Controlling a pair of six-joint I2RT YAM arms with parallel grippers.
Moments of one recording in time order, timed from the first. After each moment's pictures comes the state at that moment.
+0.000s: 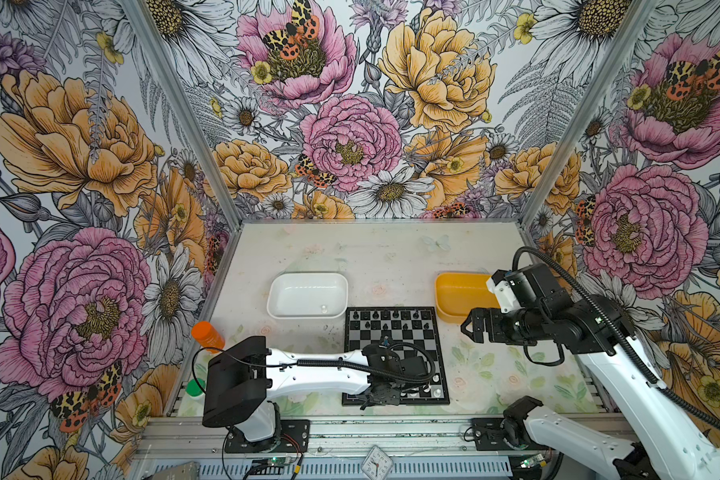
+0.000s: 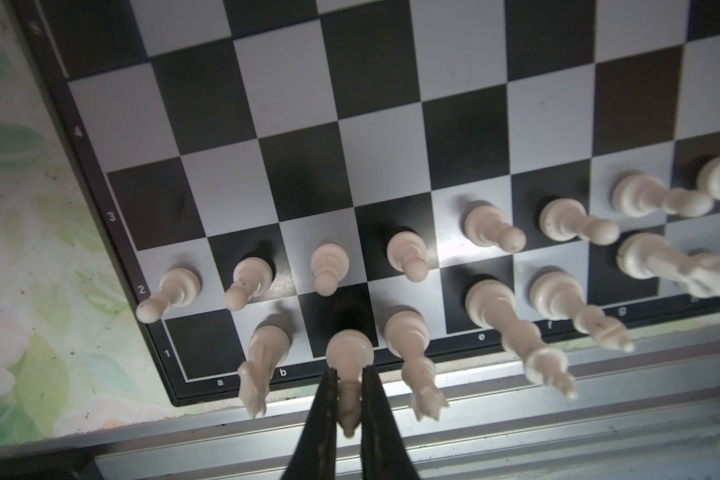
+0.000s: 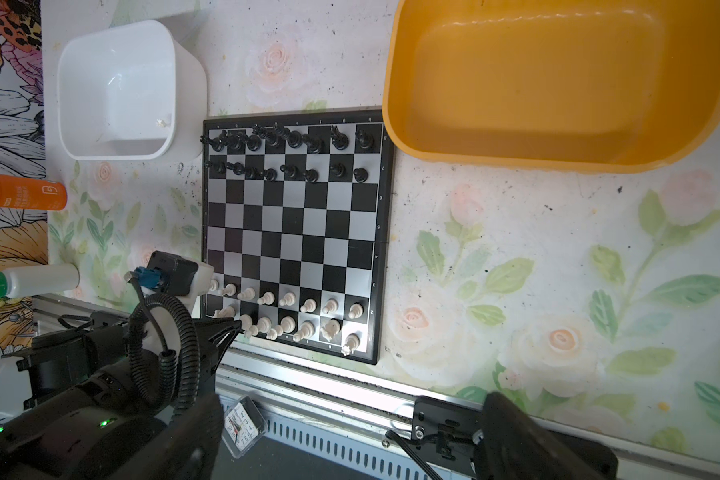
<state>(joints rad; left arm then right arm) -1.36 1.60 1.07 -0.94 -0.19 -1.16 0.47 0.97 1.32 -1.45 -0.14 0.47</state>
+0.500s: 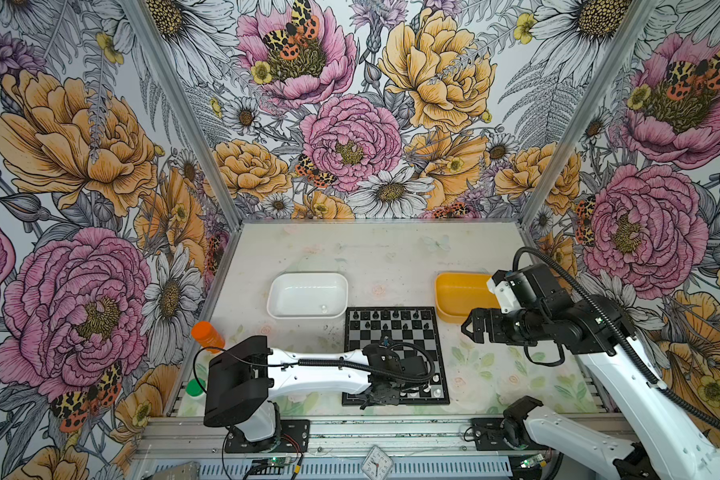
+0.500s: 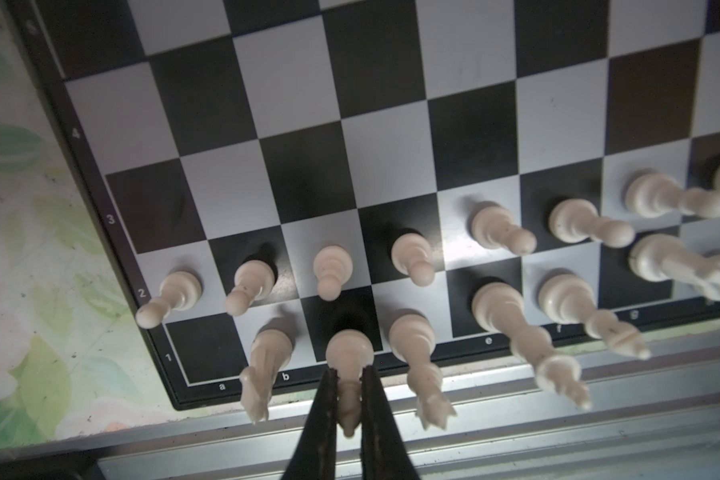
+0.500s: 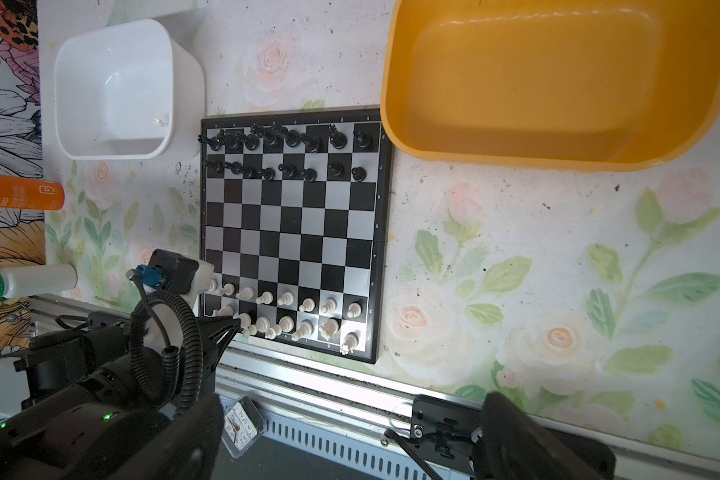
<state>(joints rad) -1.35 1.60 1.07 -0.94 -0.19 -1.15 0.47 0.97 1.32 -1.46 -0.14 0.47</state>
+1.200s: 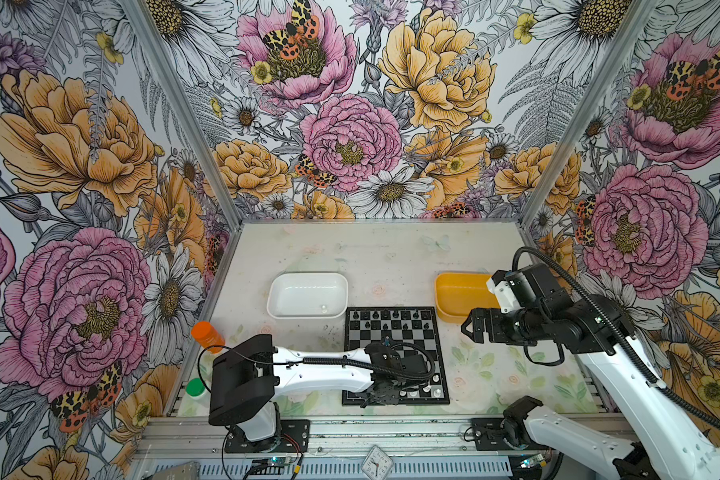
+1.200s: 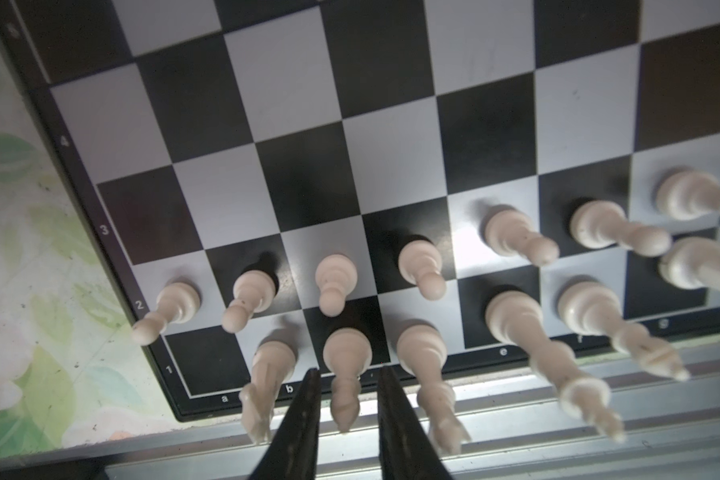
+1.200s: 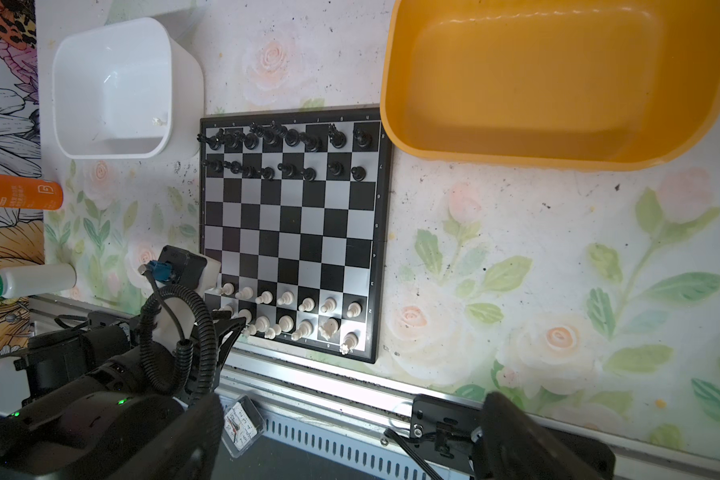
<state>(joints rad) -1.34 1.62 1.07 -0.93 -0.18 -1.11 0.47 0.97 1.33 -1.46 -0.14 0.47</state>
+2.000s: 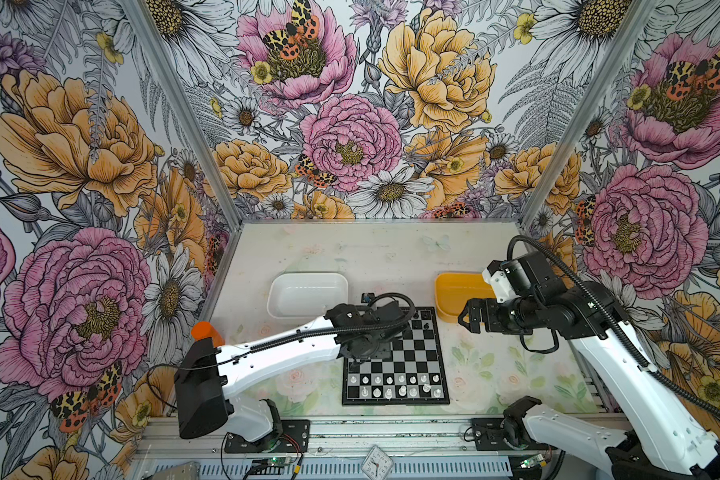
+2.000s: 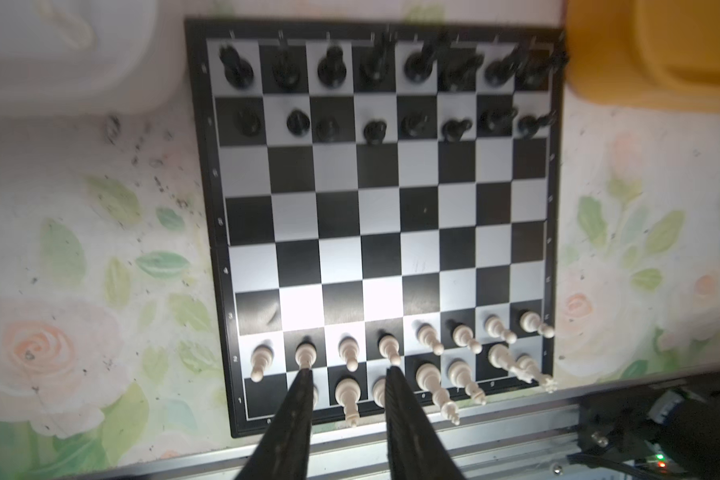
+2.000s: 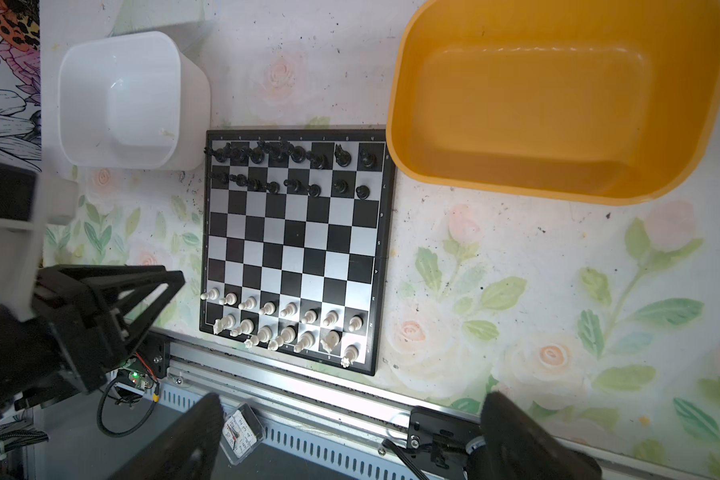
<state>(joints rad) -1.05 1.40 1.24 -1.03 -0.25 -1.02 0.44 1.08 1.43 -1.45 -0.14 0.43</state>
